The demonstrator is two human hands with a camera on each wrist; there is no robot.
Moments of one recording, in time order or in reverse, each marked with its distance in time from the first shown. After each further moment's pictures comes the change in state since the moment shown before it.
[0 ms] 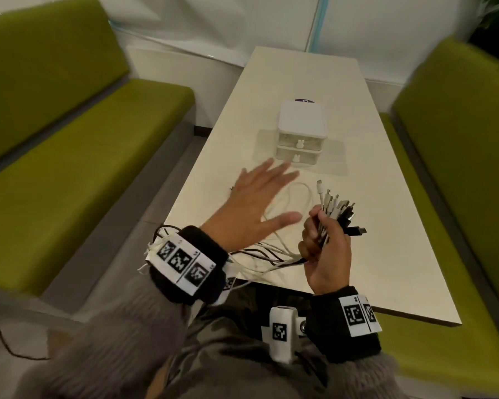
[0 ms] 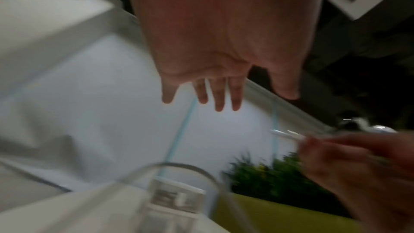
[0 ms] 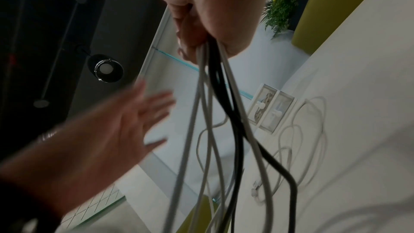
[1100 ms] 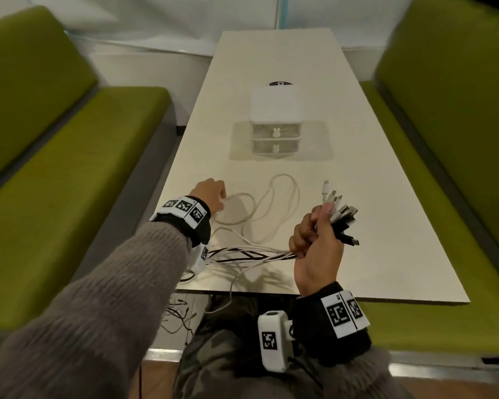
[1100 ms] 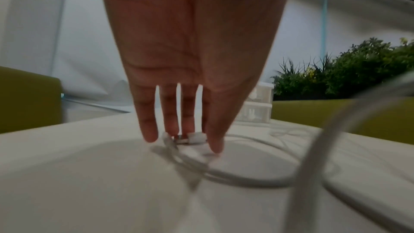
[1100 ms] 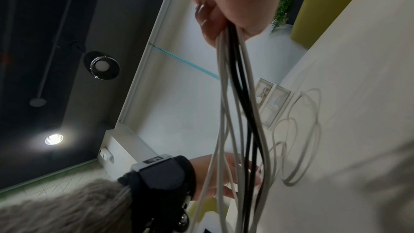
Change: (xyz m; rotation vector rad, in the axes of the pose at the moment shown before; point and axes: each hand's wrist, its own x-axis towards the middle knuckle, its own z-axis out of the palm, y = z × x) left_hand 0.084 -0.133 0.049 0.353 -0.377 -0.543; right_hand 0.018 0.007 -0.009 0.150 0.160 -0.108
